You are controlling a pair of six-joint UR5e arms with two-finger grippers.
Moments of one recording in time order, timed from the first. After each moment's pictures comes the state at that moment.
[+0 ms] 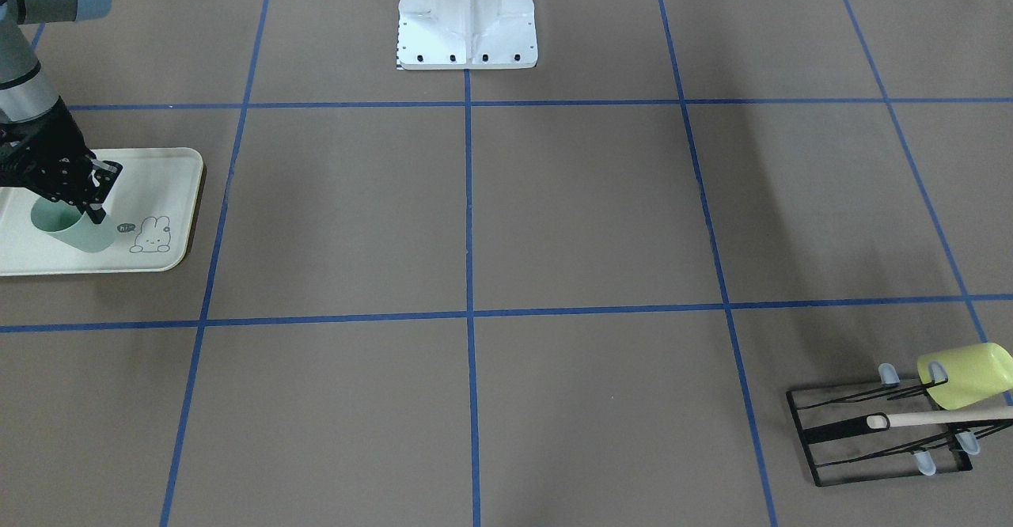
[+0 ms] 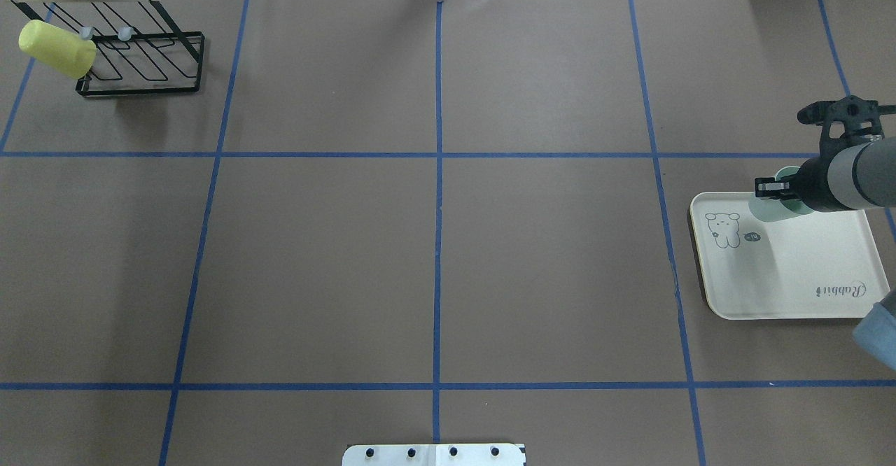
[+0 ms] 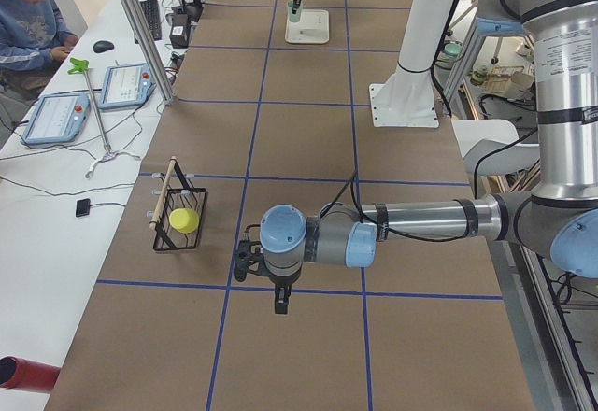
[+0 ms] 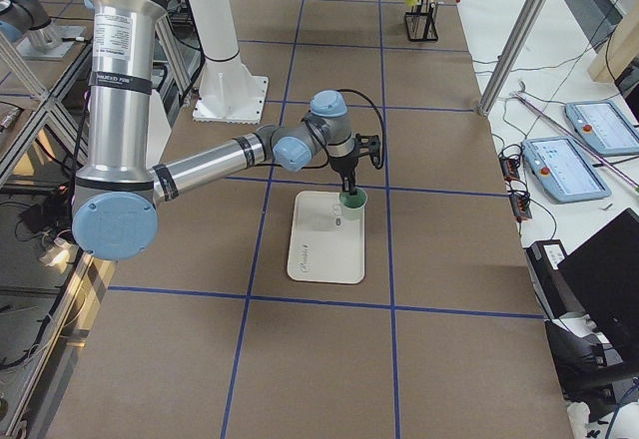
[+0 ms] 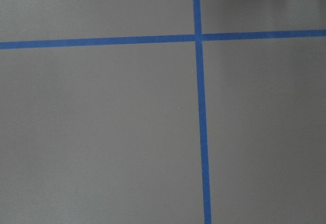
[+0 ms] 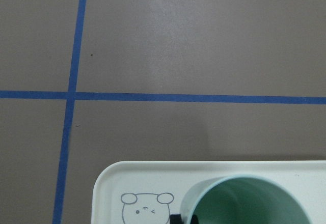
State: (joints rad) left arm -1.57 -1.40 -1.67 -1.72 -2.37 -0.01; right arm 0.84 -1.68 1.92 -1.08 1.82 0.99
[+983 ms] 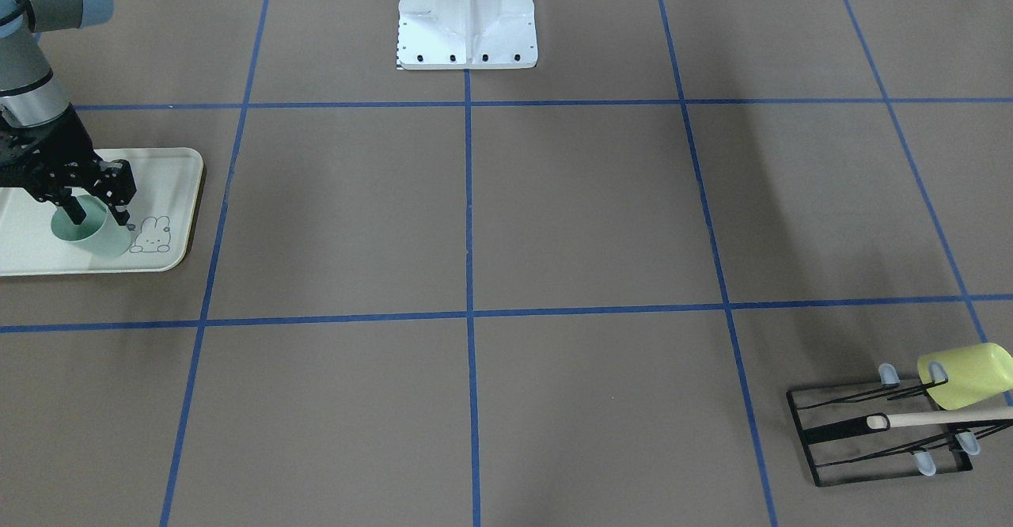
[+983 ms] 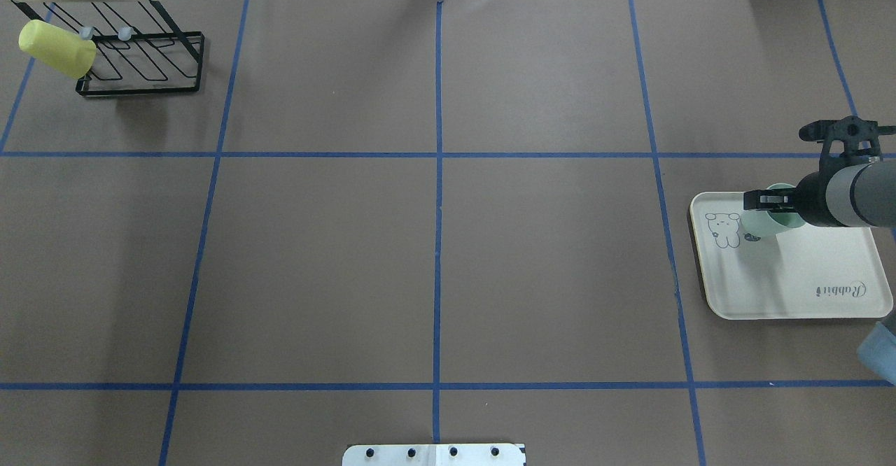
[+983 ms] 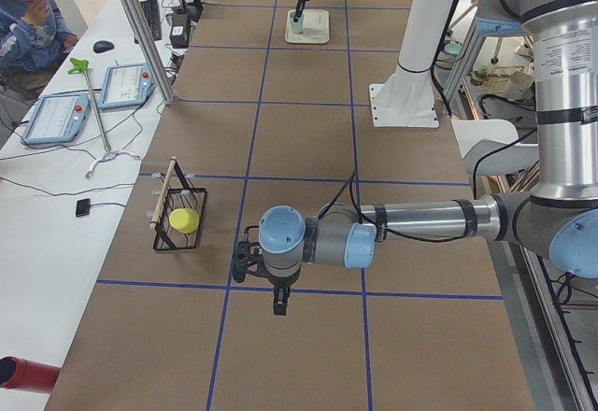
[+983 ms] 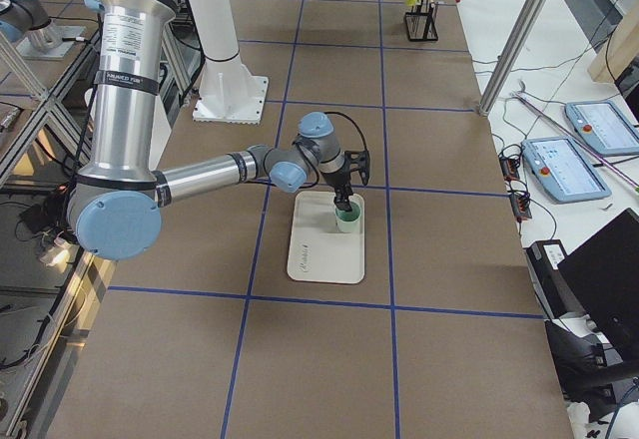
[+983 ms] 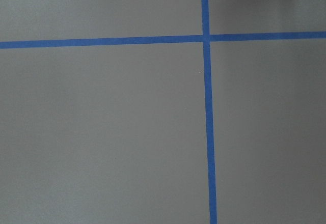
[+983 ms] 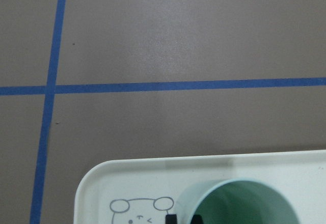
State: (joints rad) left arm -1.57 -1.40 -1.66 -1.72 -2.37 -0.01; right arm 0.82 -1.71 1.90 -1.00 1.80 1.02
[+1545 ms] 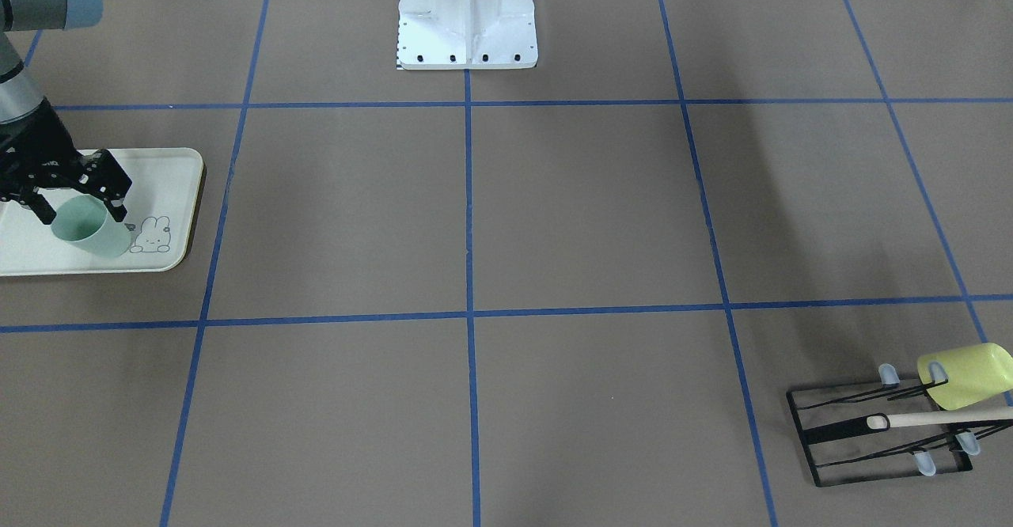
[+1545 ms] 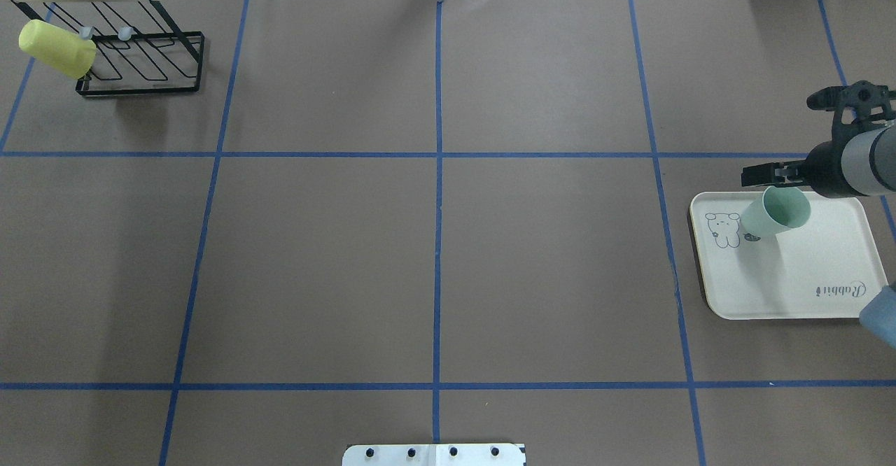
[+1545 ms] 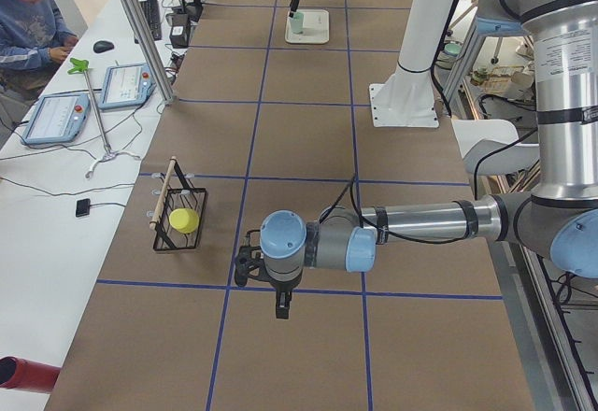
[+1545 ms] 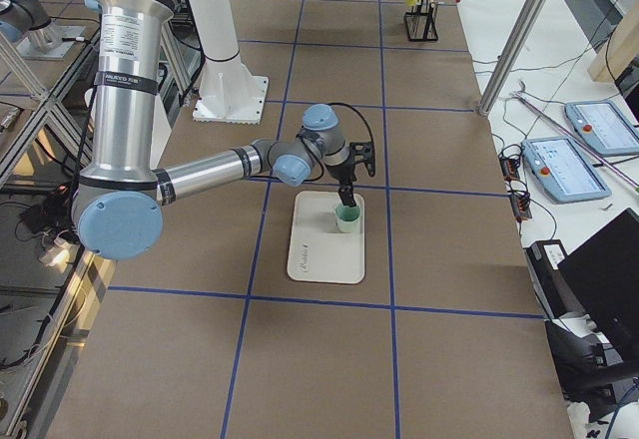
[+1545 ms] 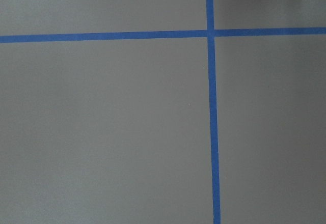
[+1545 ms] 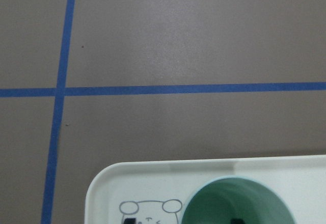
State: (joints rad) left arm -1.57 -1.40 -1.64 -1.73 -2.37 -0.01; right arm 0.95 -1.65 1.92 -1.10 1.93 0.86
